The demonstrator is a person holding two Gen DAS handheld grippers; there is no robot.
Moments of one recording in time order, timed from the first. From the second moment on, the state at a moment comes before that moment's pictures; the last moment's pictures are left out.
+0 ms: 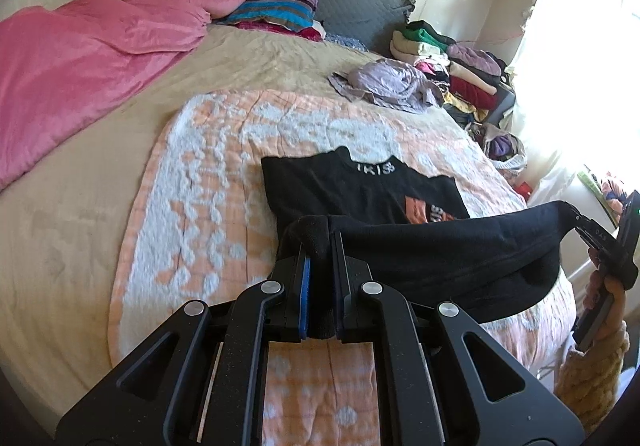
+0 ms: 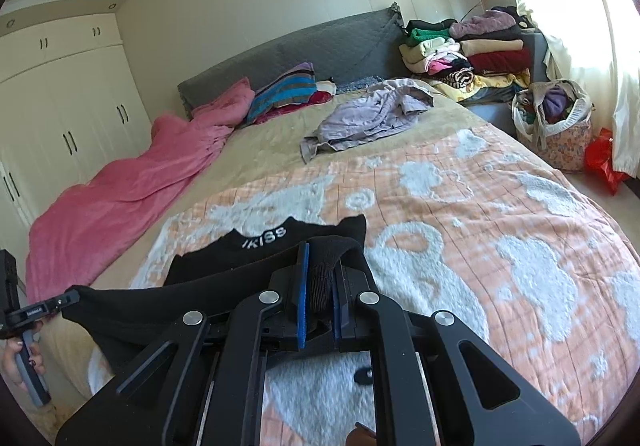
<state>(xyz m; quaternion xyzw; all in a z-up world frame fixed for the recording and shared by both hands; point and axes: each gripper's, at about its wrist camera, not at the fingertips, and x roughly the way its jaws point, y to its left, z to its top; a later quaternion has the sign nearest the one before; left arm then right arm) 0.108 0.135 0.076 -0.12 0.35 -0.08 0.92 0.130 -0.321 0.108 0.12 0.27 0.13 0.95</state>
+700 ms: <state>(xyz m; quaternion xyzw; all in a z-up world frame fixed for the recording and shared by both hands) 0.189 0.135 0.058 -0.09 0.38 -0.05 0.92 0.226 -0.307 0.084 0.11 0.30 0.11 0.94</state>
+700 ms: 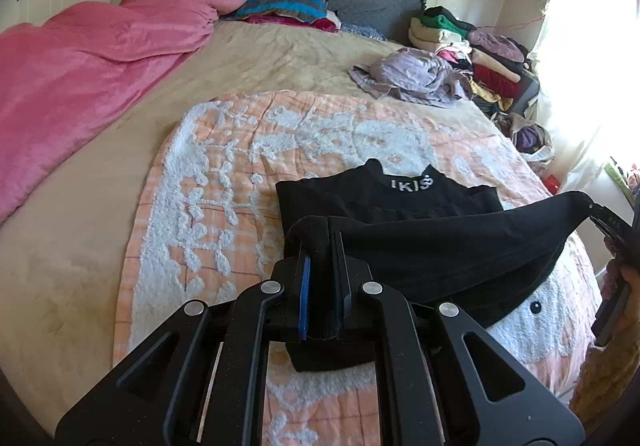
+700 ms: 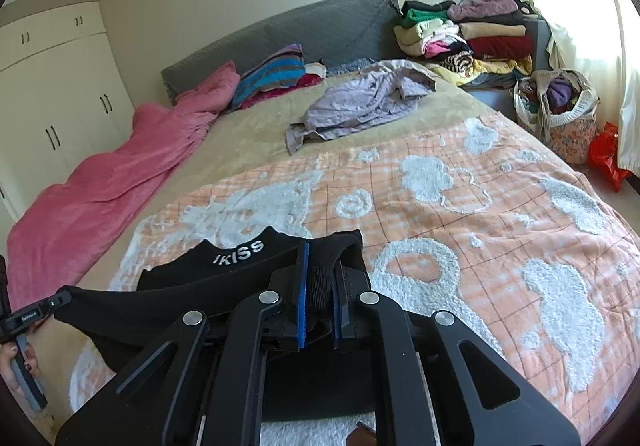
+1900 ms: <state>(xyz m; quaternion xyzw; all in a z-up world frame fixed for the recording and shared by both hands) 0.188 0.099 -0.017 -0.03 0.44 -0.06 0.90 0.200 -0.234 0.008 -0.03 0.39 0.15 0.91</state>
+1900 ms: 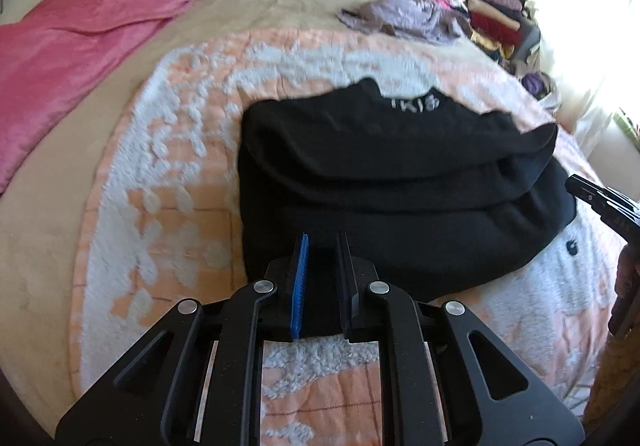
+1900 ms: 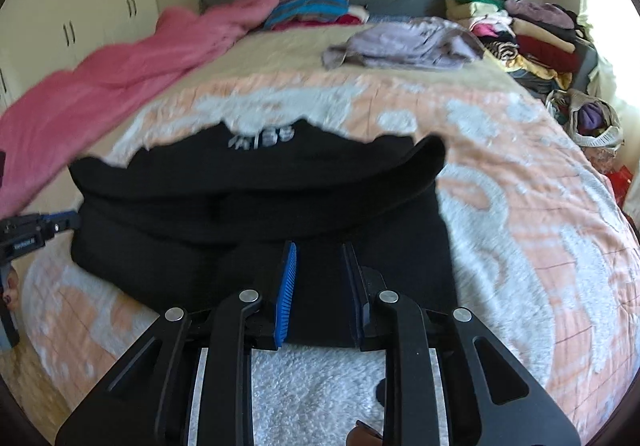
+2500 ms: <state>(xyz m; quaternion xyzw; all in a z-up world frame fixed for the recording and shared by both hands) 0.262 0.099 -0.024 -0.05 0.42 -0.02 0.91 0.305 -0.218 -0.012 0.00 0.42 0.12 0.90</state>
